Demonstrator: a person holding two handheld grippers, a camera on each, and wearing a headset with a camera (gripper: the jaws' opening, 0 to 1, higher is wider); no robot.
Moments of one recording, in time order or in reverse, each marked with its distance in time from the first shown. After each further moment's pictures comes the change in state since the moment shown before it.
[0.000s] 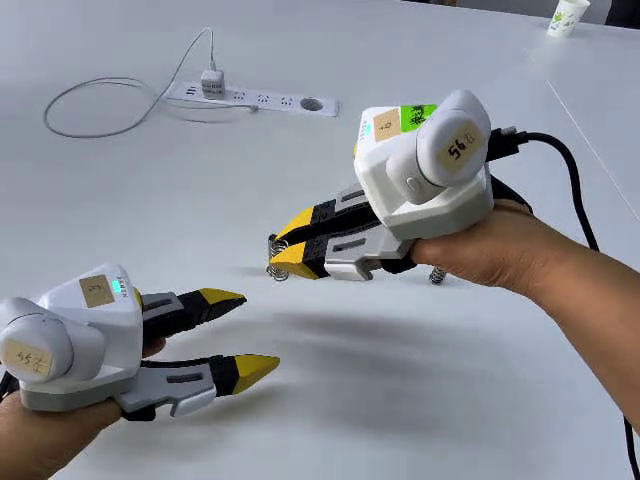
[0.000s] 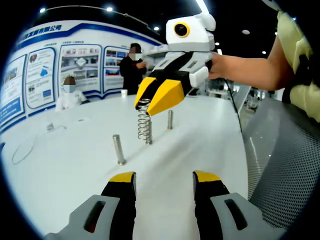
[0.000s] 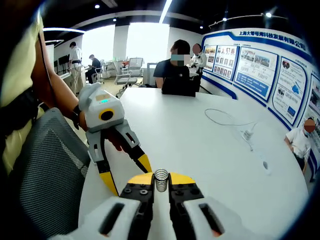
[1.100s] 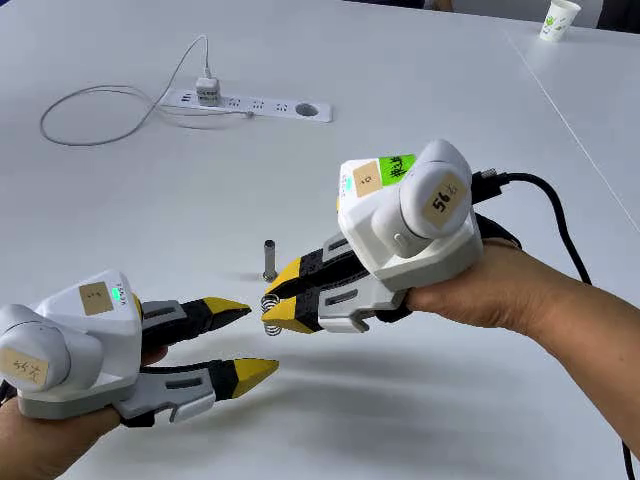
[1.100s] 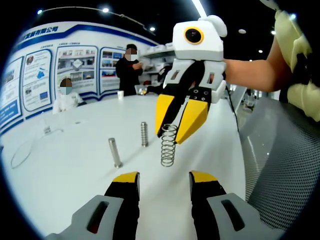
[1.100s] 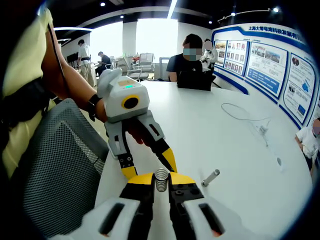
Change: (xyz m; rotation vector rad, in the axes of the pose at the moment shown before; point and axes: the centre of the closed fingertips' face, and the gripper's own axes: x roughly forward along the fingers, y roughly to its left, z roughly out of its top) left arm 0.002 -0.007 0.003 0.018 -0.001 -0.026; right arm 0.005 0.044 -0.016 -0.006 0.043 0.104
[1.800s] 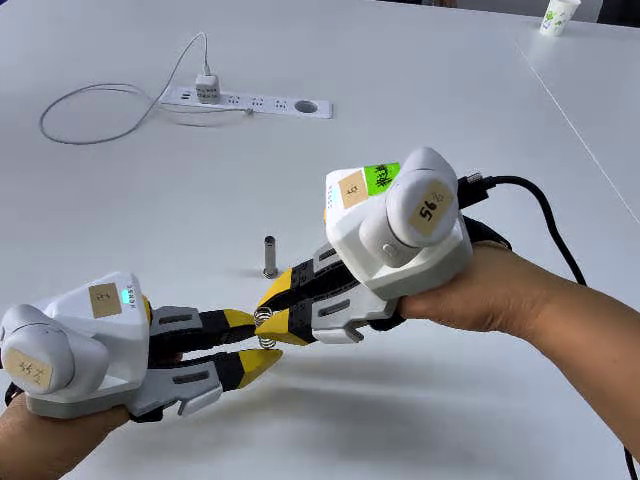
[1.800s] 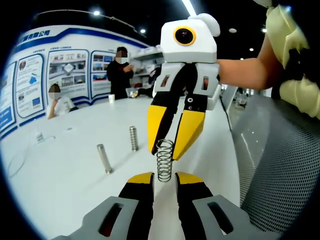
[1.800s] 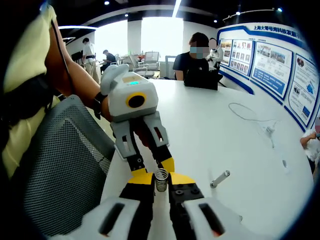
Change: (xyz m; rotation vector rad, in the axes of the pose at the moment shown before) left arm 0.003 -0.011 0.002 0.043 -0.013 -0.069; right arm 0.007 0.016 -0.002 -0.018 0.013 0.046
